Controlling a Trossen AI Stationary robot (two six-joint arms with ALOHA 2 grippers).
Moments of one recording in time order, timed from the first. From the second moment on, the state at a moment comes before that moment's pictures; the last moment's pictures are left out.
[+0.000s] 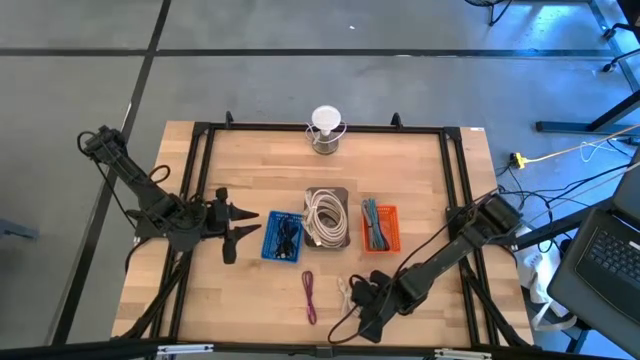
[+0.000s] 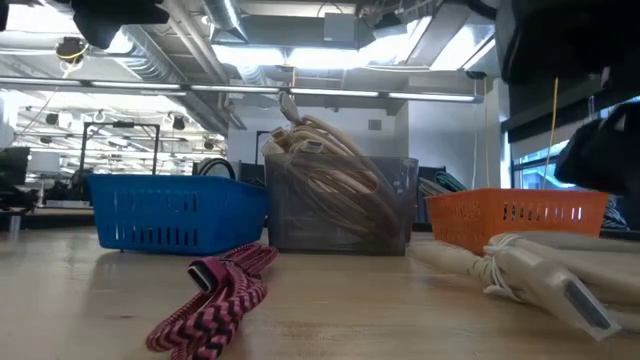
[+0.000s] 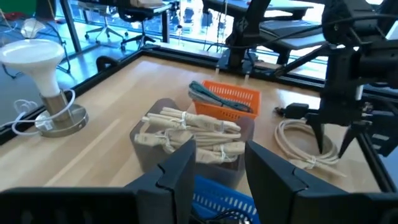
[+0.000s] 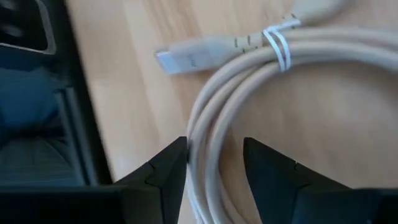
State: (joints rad) left arm -0.72 0.81 0.59 -0.23 -0.95 -0.52; right arm 0.71 1.94 1.18 -0.35 0.08 1.04
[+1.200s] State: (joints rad) left arm -0.72 0.81 0.59 -0.23 -0.95 -0.47; right arm 0.58 1.96 1.78 -0.97 0.41 0.64
